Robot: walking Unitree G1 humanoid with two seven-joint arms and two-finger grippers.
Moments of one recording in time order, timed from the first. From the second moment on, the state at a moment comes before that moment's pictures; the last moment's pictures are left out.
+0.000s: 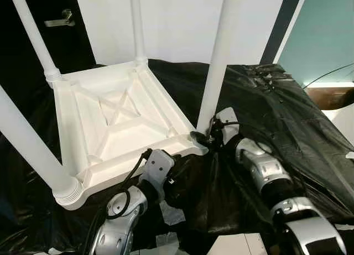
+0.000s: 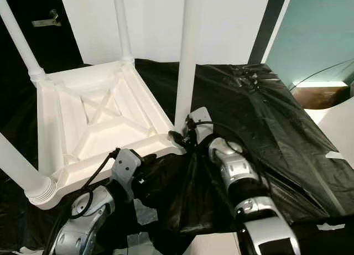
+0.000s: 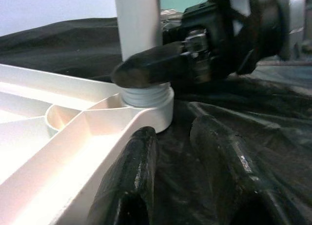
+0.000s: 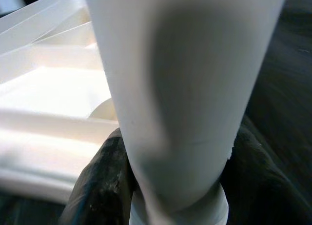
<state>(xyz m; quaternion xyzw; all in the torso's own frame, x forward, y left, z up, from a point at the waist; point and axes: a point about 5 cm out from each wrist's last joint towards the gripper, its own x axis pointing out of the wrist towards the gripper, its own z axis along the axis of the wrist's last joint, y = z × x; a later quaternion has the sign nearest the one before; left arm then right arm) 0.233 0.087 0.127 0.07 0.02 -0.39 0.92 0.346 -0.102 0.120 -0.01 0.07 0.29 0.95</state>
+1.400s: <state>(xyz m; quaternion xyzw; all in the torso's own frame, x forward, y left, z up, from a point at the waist) 0.230 0.082 0.124 0.06 0.02 -0.40 0.91 0.330 -0.137 0.131 0.02 0.02 0.32 0.95</state>
